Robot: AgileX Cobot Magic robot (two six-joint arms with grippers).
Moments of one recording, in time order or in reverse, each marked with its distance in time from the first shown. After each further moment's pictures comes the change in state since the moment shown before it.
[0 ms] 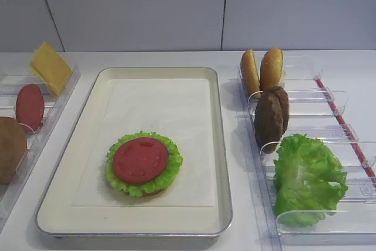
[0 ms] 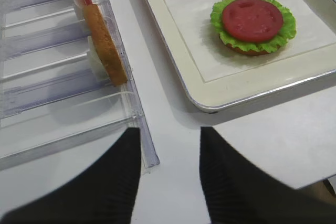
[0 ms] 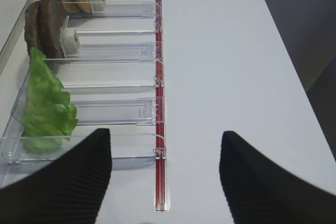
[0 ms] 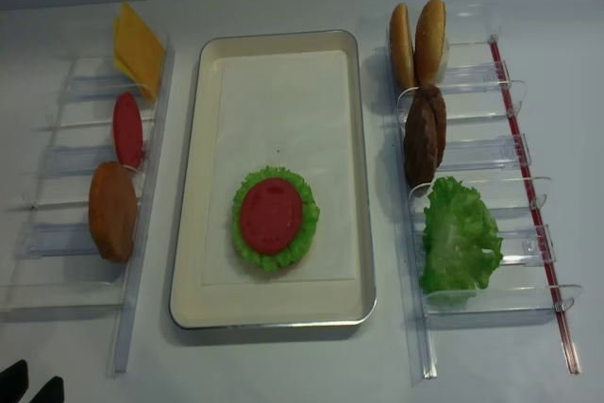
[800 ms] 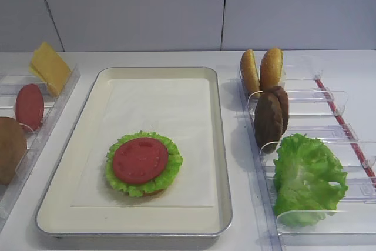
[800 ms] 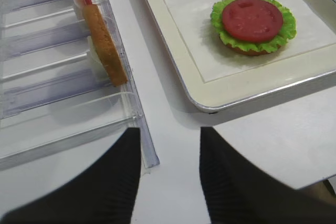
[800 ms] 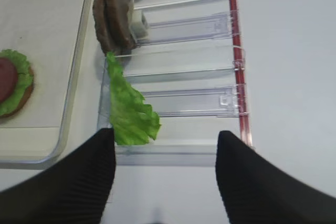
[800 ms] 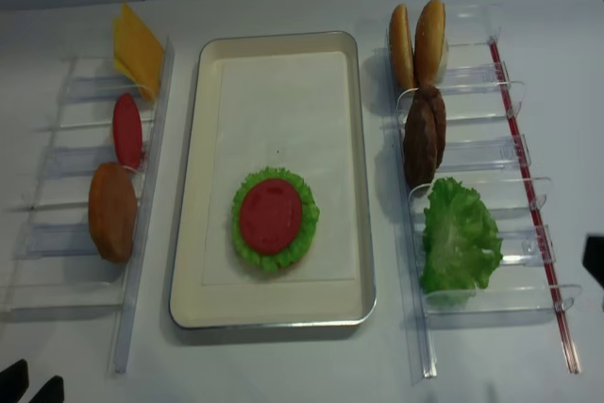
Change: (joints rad) left arm 0.000 0.000 0.000 0.000 0.000 0.000; right arm 0.000 0.486 -0.148 0.271 -0.047 -0.020
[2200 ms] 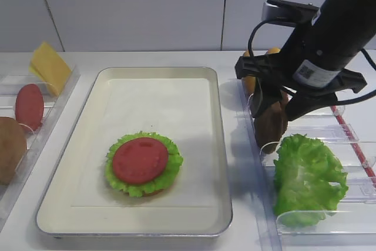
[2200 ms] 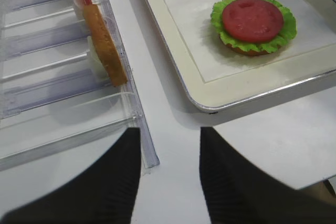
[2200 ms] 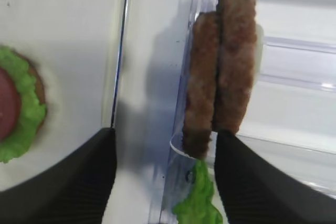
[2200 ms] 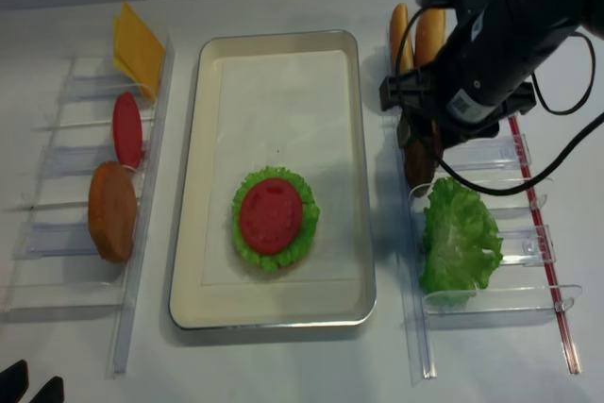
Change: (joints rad) left arm 0.000 0.000 0.000 0.000 0.000 0.000; right arm 0.448 1.078 -0.500 -0.084 -0.145 0.204
